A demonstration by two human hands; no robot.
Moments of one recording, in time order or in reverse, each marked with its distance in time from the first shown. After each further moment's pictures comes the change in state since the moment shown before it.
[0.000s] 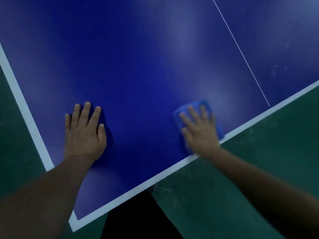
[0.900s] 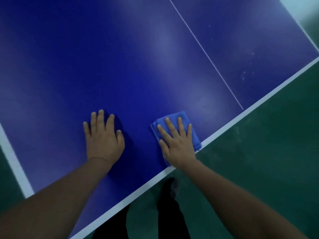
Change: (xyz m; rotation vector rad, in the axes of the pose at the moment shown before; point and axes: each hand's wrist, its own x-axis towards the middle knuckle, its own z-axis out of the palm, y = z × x) left_hand 0.023 0.109 0.001 -0.044 -0.087 0.005; right_hand -0.015 -0.020 0.005 0.067 0.027 0.116
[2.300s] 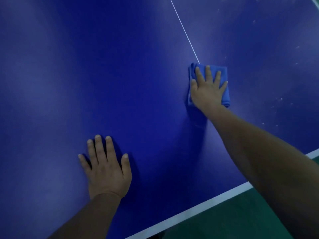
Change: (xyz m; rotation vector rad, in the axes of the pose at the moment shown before) left_hand 0.052 0.147 0.065 0.100 0.062 -0.352; right_hand 0.343 0.190 -0.080 0.106 -0.012 0.209
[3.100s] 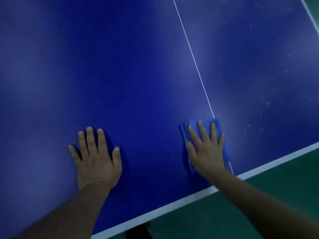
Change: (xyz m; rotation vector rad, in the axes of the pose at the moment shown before) left_hand 0.001 0.000 0.001 0.013 -0.006 -0.011; right_hand -0.182 0.085 0.025 -0.149 -0.052 -0.309
